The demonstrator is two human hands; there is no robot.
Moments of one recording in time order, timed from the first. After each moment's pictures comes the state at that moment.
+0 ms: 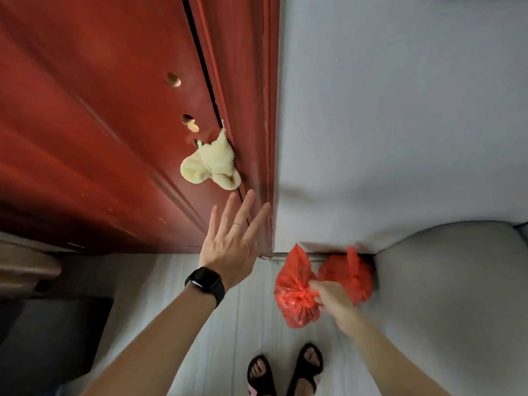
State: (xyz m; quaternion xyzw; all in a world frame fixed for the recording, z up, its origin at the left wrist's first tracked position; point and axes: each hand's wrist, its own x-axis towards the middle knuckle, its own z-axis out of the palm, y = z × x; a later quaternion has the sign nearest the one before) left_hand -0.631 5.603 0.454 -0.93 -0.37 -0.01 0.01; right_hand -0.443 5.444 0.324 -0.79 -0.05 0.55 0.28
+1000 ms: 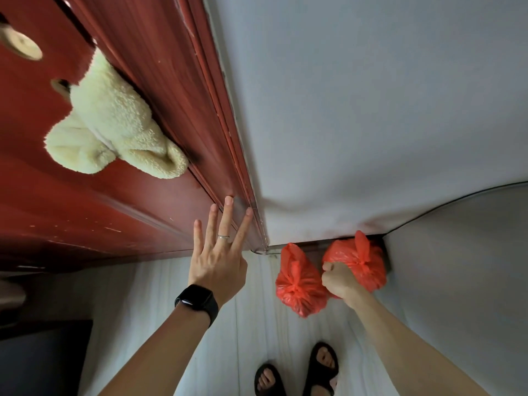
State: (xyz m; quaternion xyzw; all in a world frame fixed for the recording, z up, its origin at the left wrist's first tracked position) left_hand -0.609 5.622 0.308 -0.92 -0.39 0.01 -0.01; right_hand -0.393 5.479 0.201 -0.84 -0.16 0.50 0.14
